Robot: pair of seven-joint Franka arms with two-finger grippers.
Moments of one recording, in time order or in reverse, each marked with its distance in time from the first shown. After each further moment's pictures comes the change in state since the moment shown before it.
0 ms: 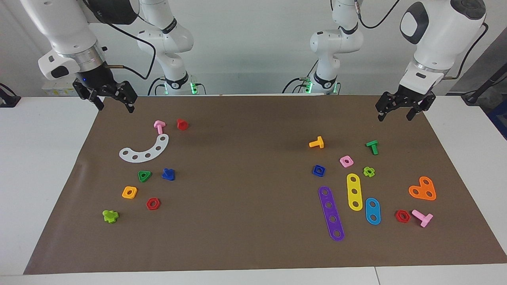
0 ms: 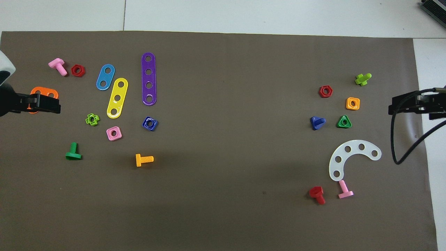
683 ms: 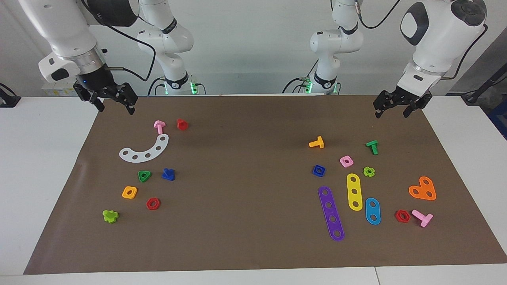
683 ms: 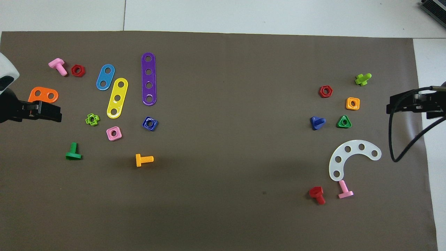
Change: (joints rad) left arm 0.000 0.000 -0.001 0.003 0.000 -0.066 -0.001; right arm 0.000 0.014 -0.001 0.001 0.004 0.000 0.002
